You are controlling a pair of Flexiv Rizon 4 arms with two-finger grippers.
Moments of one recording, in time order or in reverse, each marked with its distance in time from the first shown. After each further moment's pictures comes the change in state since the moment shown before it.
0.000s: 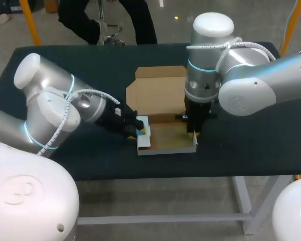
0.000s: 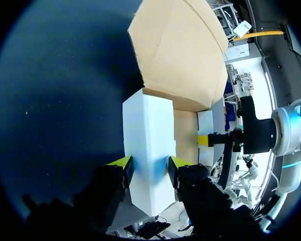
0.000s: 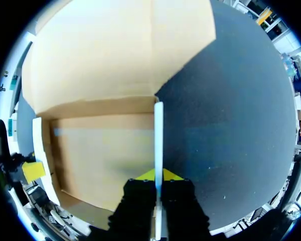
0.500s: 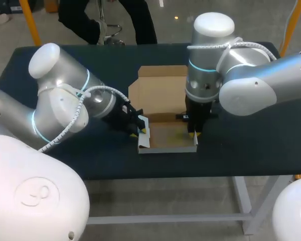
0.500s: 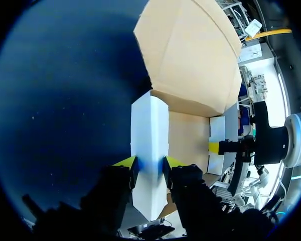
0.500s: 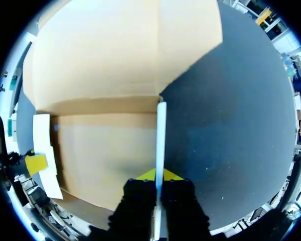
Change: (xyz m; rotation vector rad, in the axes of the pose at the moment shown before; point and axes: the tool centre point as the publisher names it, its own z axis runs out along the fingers) left arm -0.001 -0.008 0.006 0.020 -0.139 -0.027; right arm -0.003 0.000 0.000 0.000 -0.002 0.001
